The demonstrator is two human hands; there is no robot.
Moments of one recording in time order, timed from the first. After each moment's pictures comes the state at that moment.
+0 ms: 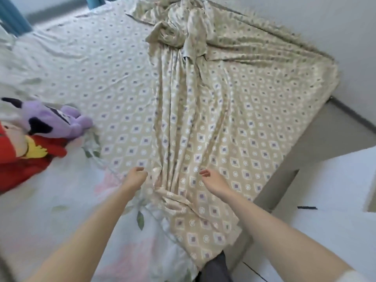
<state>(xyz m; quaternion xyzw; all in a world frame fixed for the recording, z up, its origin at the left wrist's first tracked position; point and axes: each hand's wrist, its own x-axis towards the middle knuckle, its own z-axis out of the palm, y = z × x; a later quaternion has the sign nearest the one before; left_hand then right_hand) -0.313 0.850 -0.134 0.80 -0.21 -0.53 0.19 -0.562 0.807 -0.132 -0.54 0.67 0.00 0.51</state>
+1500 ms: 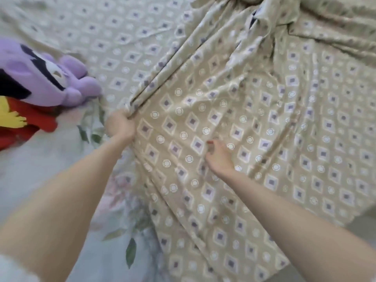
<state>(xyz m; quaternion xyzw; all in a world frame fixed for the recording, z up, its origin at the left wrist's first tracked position) -0.179 0.689 -0.264 0.95 -0.20 -0.19 0.12 -0.436 0.632 -0.265 -0.69 0.59 0.07 0.41</state>
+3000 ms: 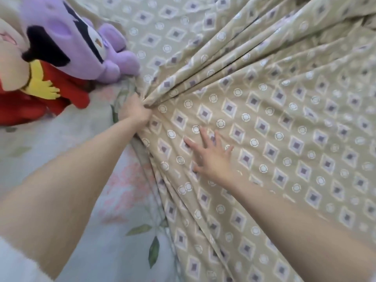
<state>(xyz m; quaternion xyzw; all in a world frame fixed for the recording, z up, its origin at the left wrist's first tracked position) -0.107 0.723 -0.315 0.95 -0.20 -0.23 0.09 -0.350 0.681 -0.334 -0.89 0.33 0.24 0.23</state>
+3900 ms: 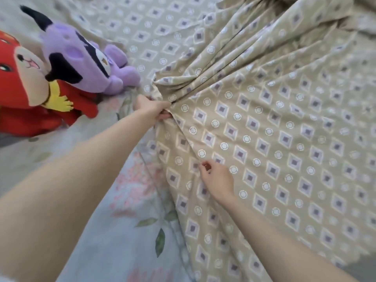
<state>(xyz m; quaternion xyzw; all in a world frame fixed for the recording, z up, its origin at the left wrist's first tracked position) -0.135 0.692 -0.251 0.80 0.04 -0.41 0.43 -0.387 0.734 -0.284 -0.72 0.56 0.06 0.41</state>
